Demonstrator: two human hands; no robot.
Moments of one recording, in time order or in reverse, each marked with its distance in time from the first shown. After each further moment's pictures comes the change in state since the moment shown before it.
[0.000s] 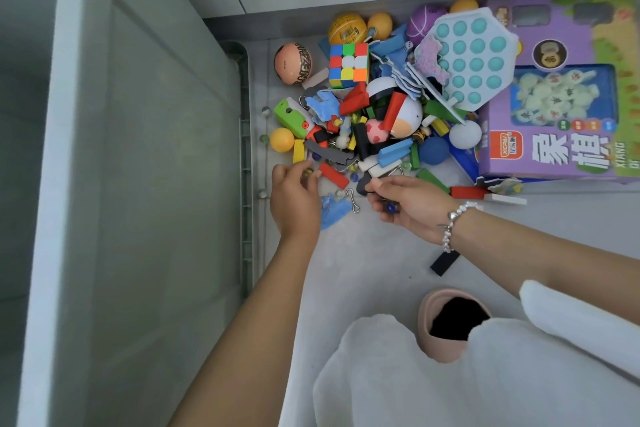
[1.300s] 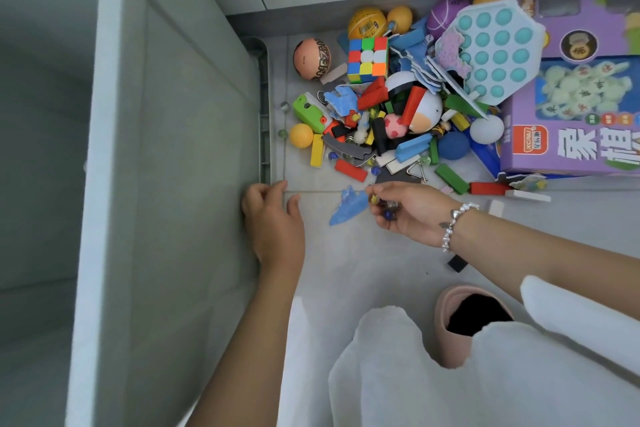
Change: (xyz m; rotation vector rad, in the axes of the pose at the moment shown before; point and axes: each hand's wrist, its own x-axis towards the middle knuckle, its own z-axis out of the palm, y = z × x) left_hand -0.024 -0.032 -0.053 0.277 0.142 0.074; right_hand -0.001 0.005 0.023 0.205 -0.085 0.143
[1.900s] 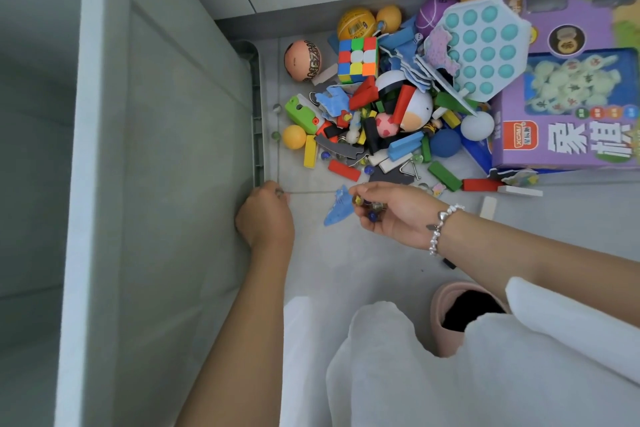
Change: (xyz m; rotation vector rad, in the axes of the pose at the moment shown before) left_hand 0.026 0.007 0.000 0.237 -0.197 -0.133; right_hand -0.004 0.004 0.008 0.055 -0.080 -0.016
